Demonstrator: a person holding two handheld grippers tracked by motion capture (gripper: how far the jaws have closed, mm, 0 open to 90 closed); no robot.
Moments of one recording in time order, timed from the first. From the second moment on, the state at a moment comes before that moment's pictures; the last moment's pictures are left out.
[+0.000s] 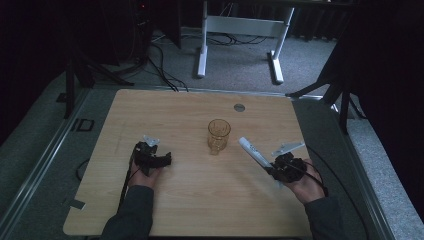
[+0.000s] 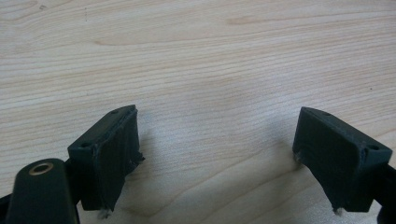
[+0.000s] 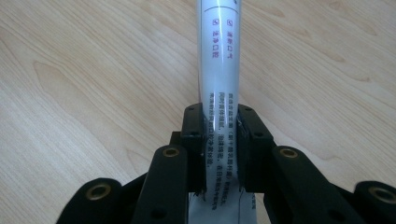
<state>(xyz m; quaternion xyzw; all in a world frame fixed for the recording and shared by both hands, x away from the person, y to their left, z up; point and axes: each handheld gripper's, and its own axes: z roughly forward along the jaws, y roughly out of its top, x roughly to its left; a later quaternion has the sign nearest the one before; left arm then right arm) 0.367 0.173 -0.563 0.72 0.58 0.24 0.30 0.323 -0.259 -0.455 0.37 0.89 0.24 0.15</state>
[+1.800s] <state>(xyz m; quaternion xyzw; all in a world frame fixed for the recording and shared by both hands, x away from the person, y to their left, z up) 0.367 0.173 -0.563 0.72 0.58 0.24 0.30 0.350 -0.240 -0.419 0.34 0.89 0.24 0.16</state>
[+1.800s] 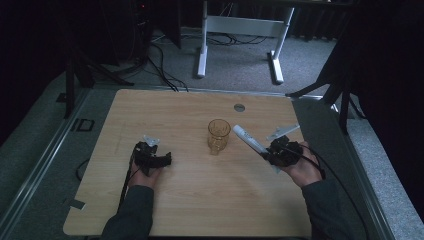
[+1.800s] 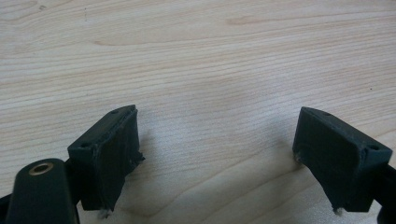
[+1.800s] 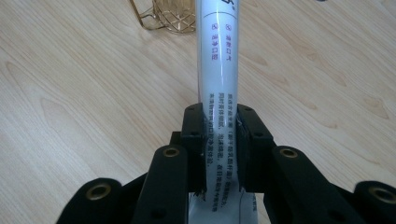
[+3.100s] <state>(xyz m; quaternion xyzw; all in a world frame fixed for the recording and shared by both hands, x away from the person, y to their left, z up) 0.364 0.154 -0.552 0.74 0.56 0.22 0.31 0.364 -0.225 -0.413 0.33 0.90 0.25 0.16</state>
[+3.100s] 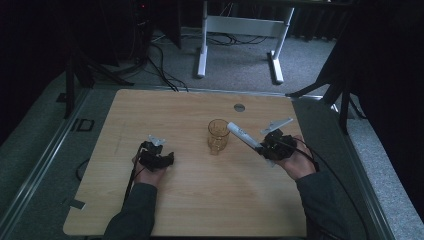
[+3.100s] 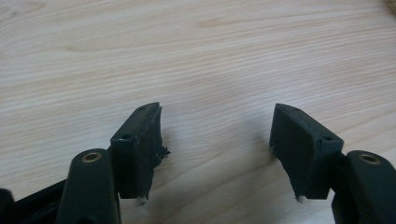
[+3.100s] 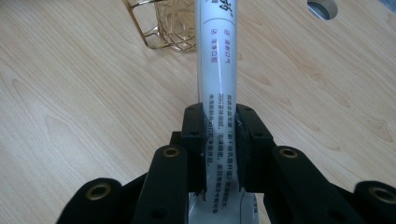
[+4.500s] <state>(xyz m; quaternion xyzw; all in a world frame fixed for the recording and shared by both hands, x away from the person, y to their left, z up) 0.364 0.031 -0.523 0.78 0.44 0.16 0.41 0.380 -0.207 -0.399 0.32 0.90 0.24 0.16</state>
